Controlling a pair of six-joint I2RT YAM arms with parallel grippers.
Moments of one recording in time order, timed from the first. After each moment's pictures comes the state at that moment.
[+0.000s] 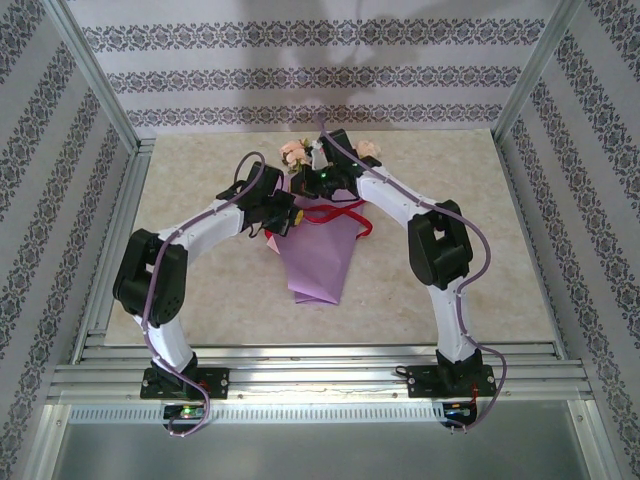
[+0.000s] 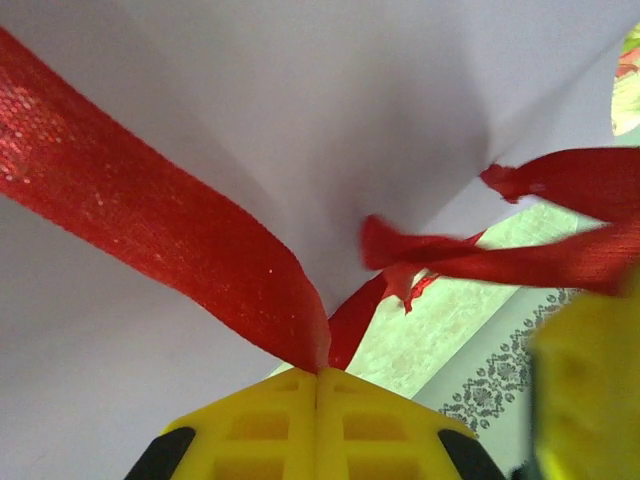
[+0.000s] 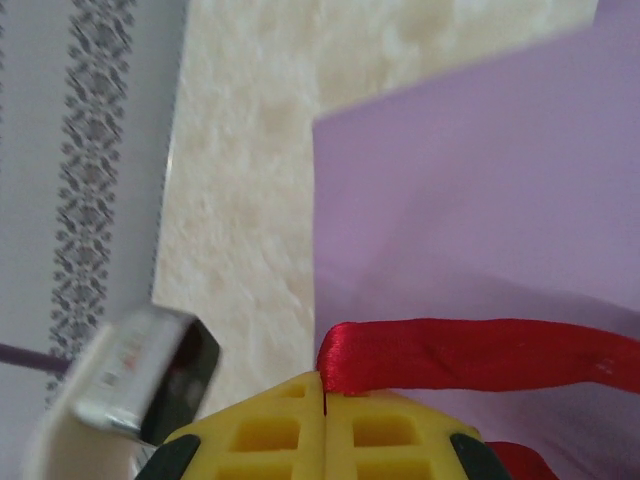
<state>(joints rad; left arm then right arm) -0.40 1.78 1.27 -0.37 0.32 -1.58 0.50 2.18 1.82 -0.46 -0.62 0.64</state>
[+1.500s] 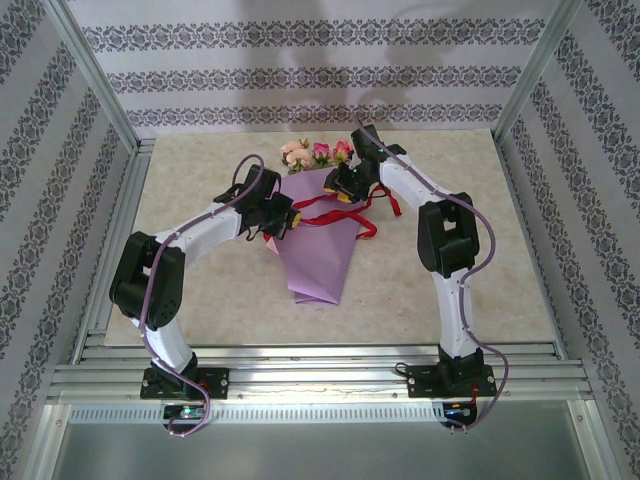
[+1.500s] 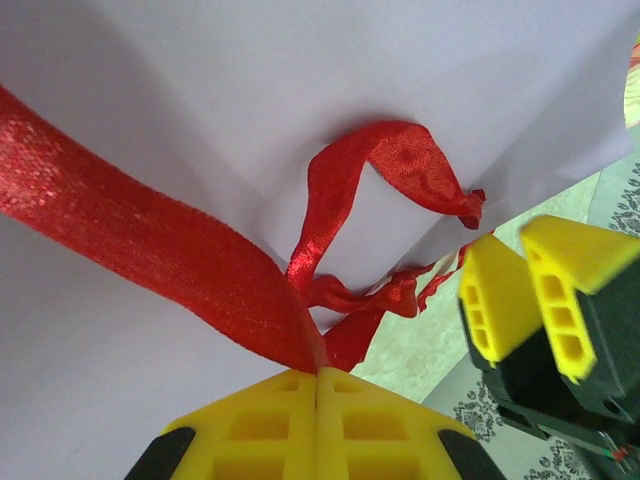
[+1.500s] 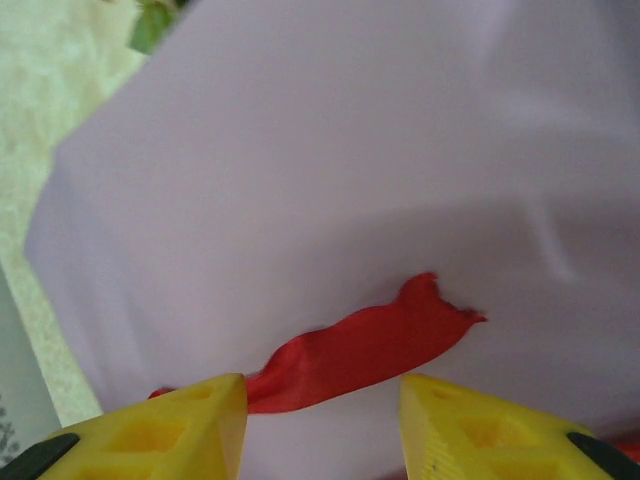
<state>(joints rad) -0.40 1.76 1.23 -0.35 0.32 -1.54 0.33 2.25 1.92 -0.76 -0.45 0.74</state>
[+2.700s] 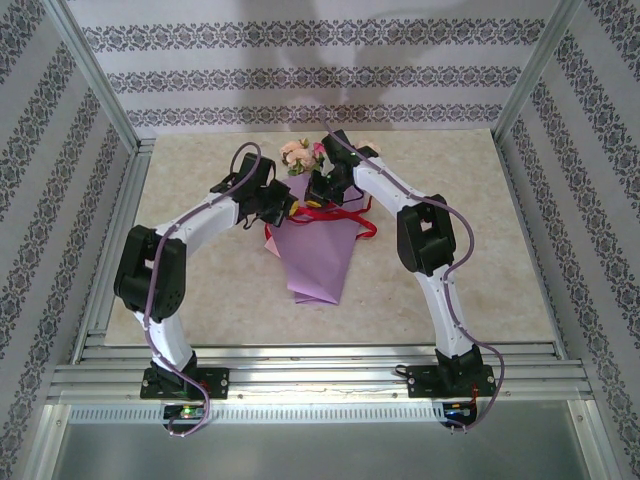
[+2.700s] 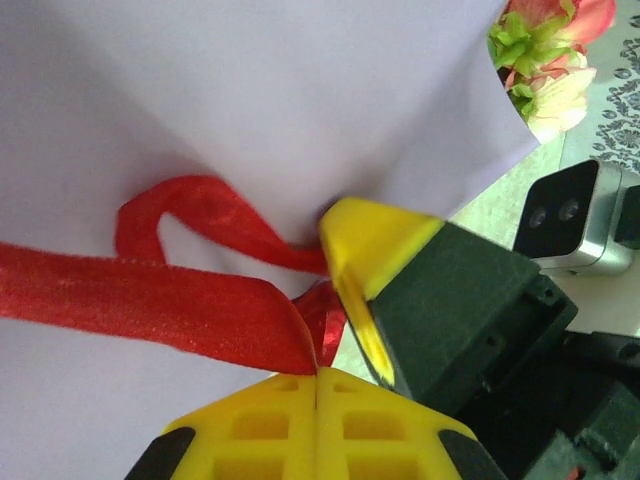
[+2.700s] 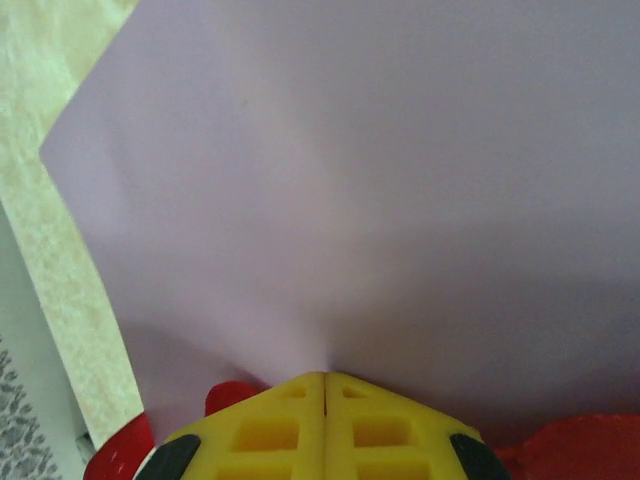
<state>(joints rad) -0.34 1.82 1.33 -0.35 0.36 -1.45 0.44 2.38 2.10 -0.85 -0.54 0.70</state>
